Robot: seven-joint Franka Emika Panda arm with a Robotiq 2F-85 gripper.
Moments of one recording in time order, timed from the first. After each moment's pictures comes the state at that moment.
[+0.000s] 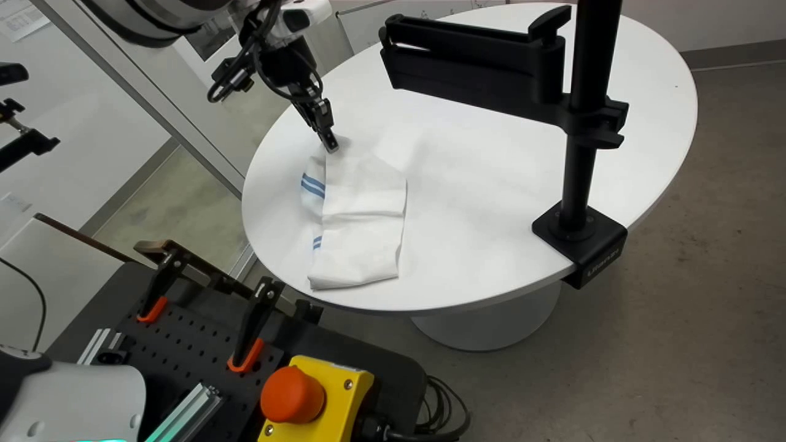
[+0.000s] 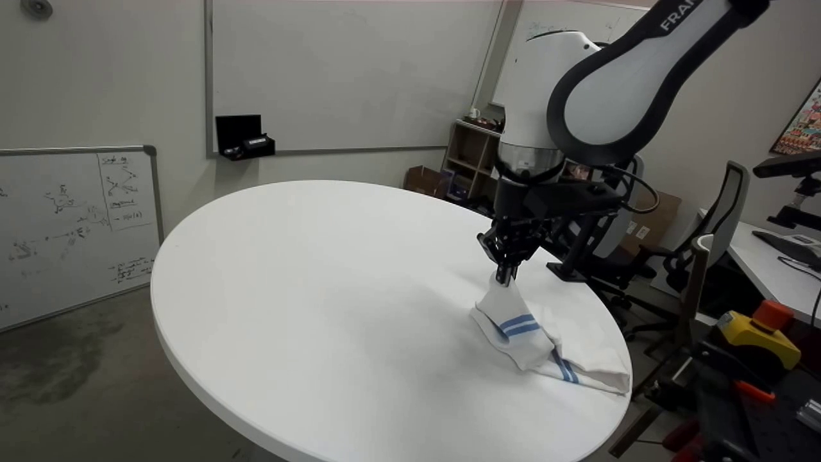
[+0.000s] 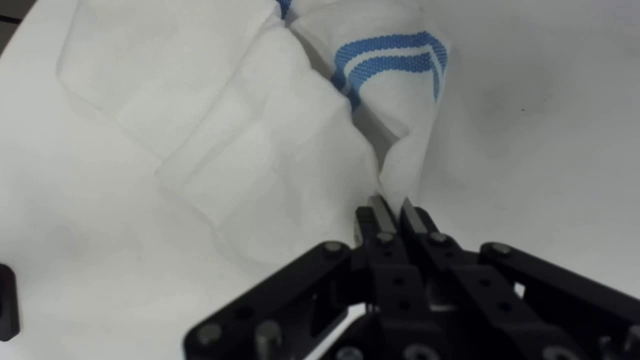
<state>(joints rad) 0.11 0.45 -0.16 -2.29 -0.09 2.58 0.53</state>
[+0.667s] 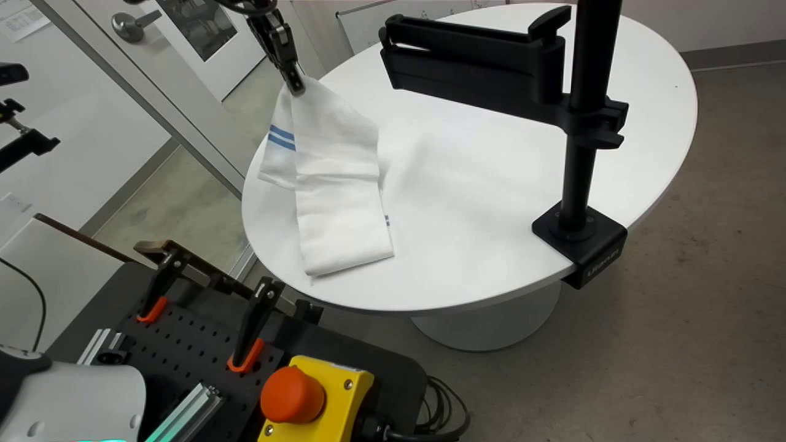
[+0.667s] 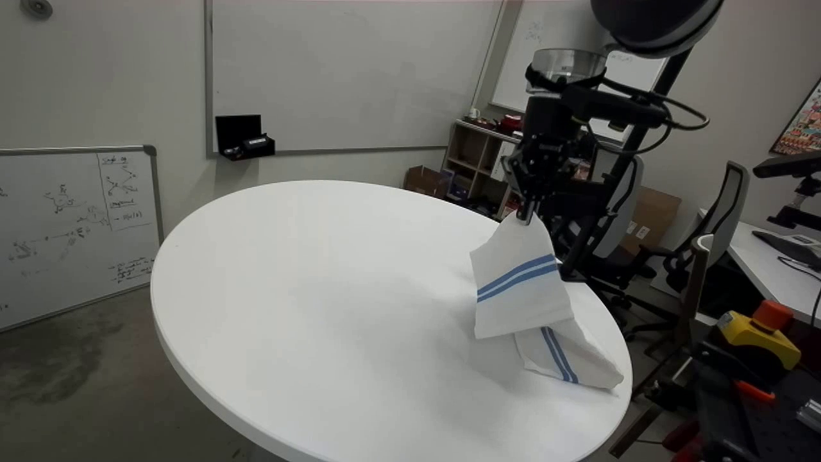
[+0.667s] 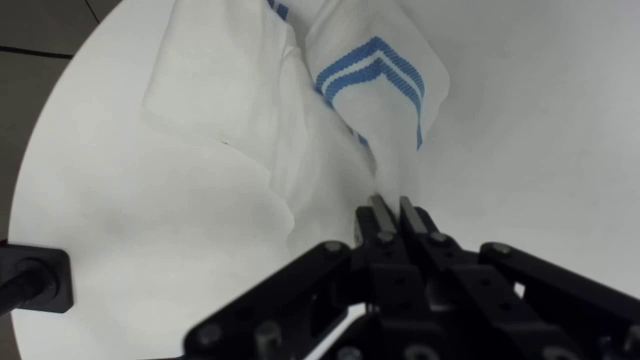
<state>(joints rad) 0.06 0.18 -0.14 -2.30 0.00 2.36 0.48</state>
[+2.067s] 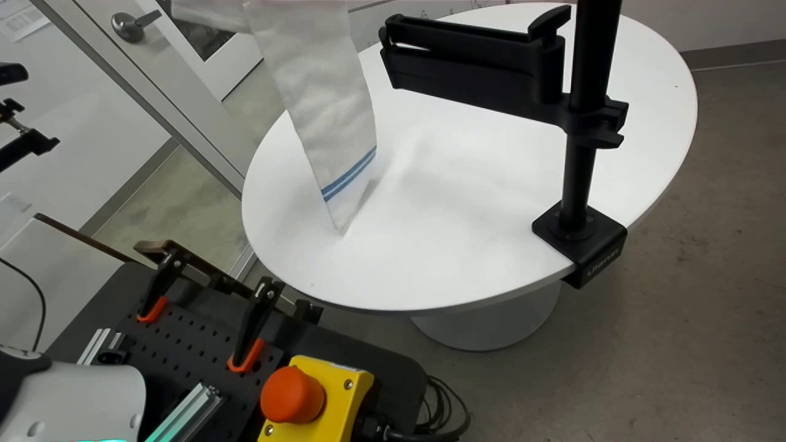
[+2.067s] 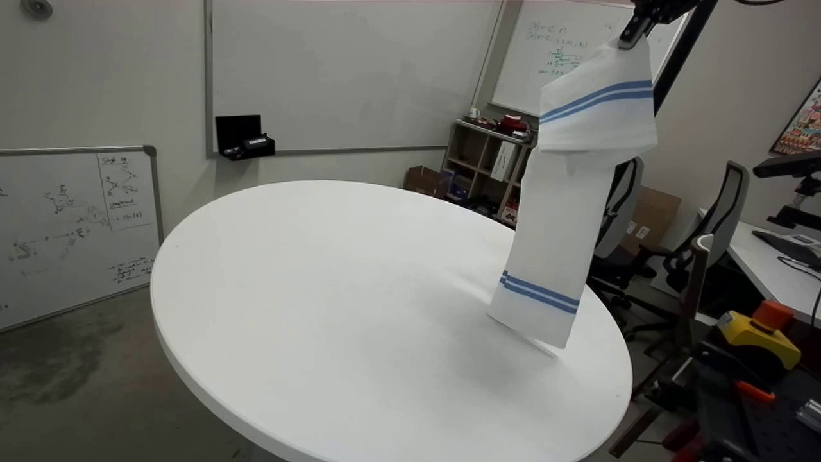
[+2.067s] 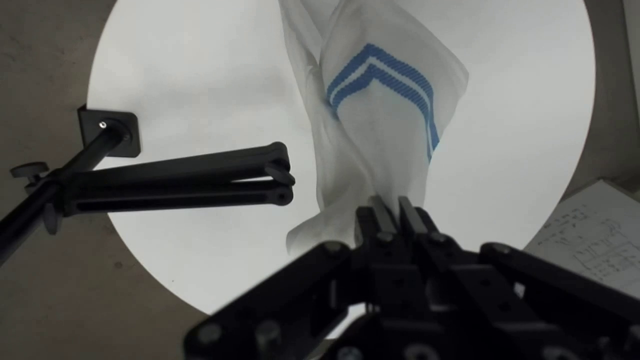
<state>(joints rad) -0.13 -0.38 -0.14 -2.29 0.03 2.09 0.25</state>
